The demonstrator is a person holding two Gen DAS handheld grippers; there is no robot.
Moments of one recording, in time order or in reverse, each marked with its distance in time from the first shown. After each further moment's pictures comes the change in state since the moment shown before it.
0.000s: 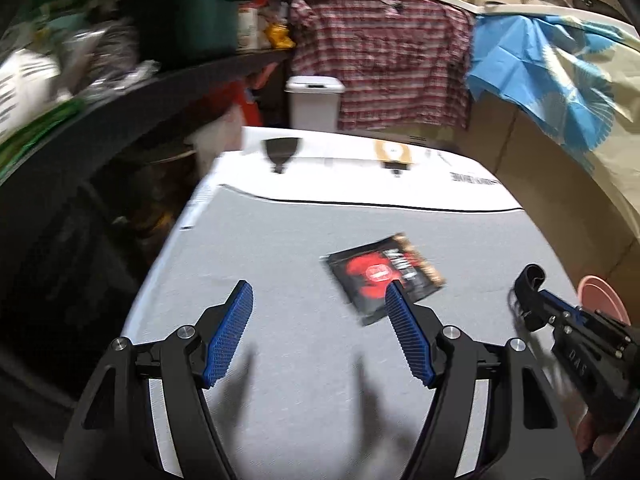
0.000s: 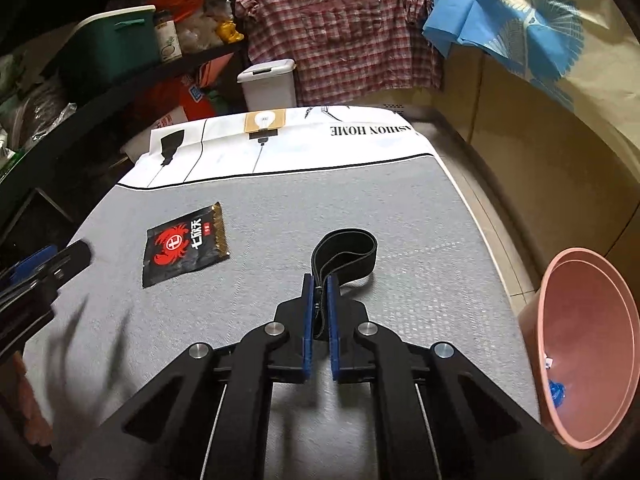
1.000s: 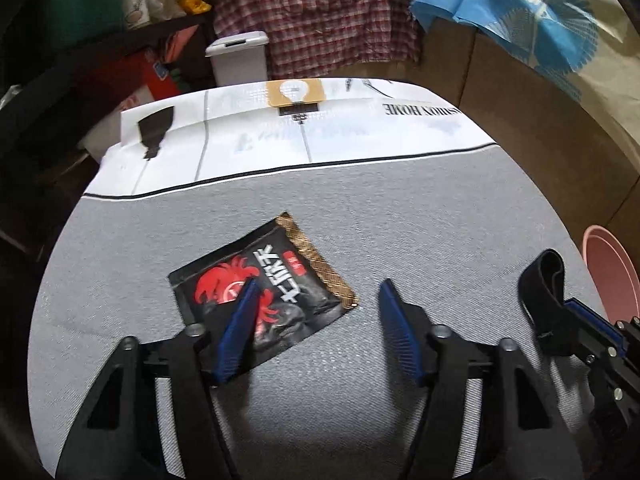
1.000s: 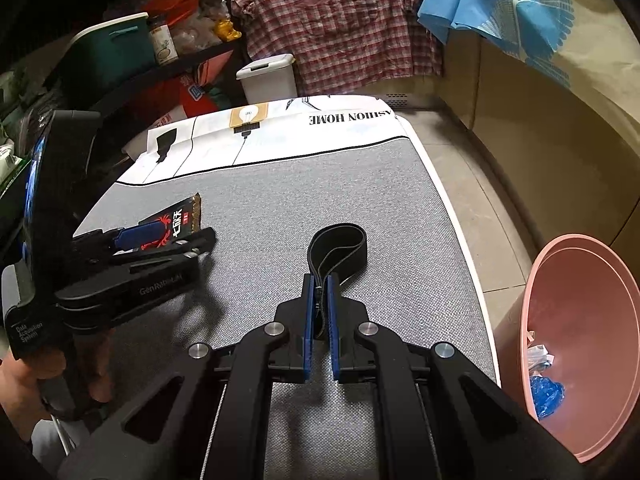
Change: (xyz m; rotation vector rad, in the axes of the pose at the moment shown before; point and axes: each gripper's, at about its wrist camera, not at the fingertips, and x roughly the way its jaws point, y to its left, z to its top) left arm 0.085 -0.079 0.009 0.151 0.170 -0.058; right arm -0.001 -0.040 -0.008 0.028 0.027 0.058
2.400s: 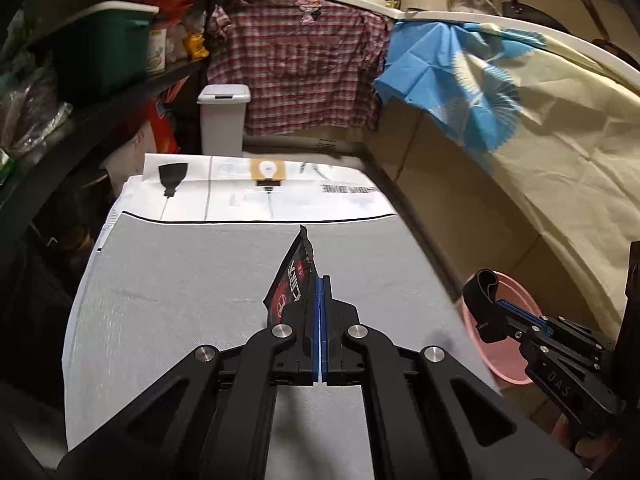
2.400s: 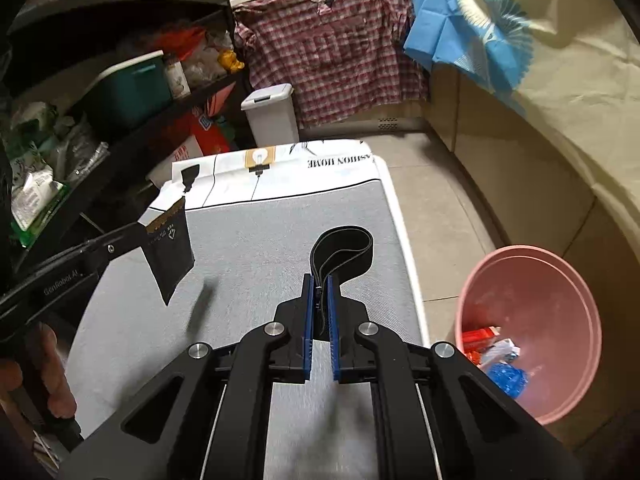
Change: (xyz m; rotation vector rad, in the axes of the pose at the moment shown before) left arm -0.154 0.001 -0.016 -0.083 -0.180 -0.212; right arm -0.115 -0.005 0.005 0.021 -0.069 -0.004
